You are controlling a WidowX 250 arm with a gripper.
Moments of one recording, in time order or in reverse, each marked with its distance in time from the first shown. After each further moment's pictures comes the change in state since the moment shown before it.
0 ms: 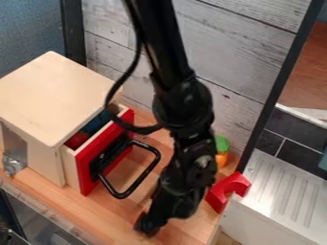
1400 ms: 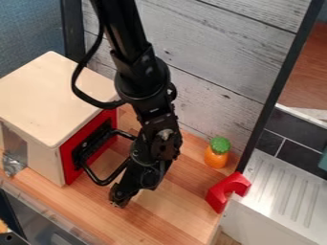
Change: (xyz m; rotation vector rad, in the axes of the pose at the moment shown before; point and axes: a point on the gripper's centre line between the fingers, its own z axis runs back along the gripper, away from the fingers) arm -0.060 0.008 -0.010 -0.001 0.061 0.006
